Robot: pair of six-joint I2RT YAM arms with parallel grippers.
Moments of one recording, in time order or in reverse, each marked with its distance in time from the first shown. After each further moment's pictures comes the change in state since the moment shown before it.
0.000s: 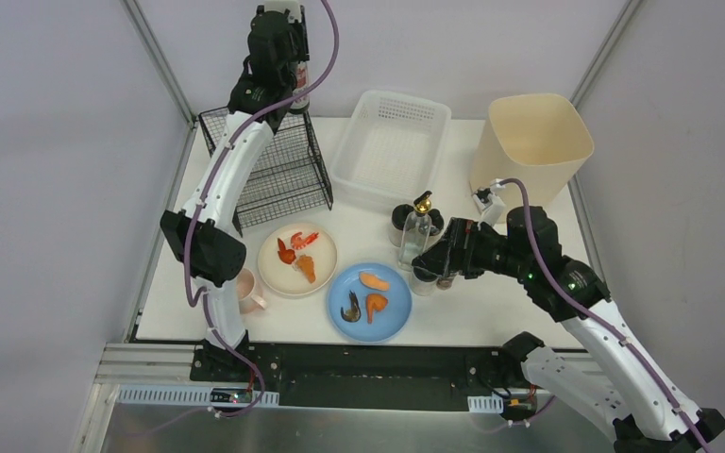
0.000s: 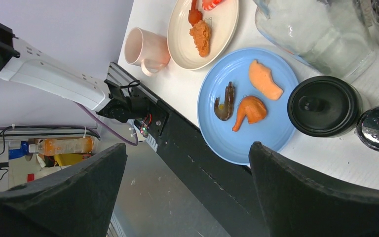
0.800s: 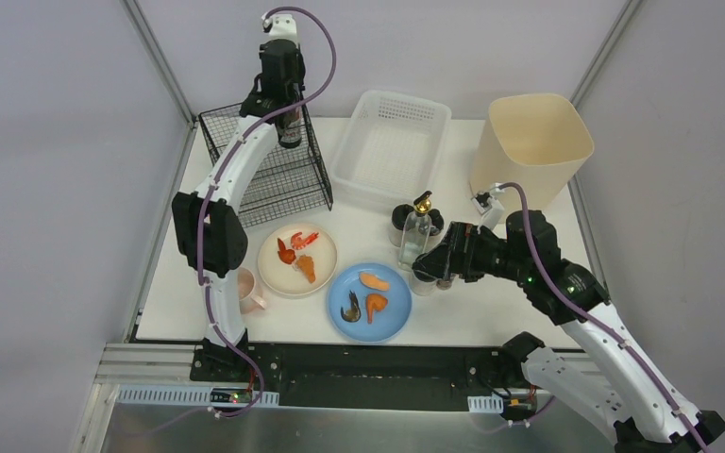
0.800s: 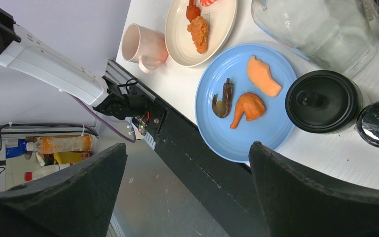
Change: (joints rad) left arm 0.067 0.083 -0.167 0.028 -0.050 -0.064; right arm 0.005 -0.021 -0.032 0.008 -0.001 0.000
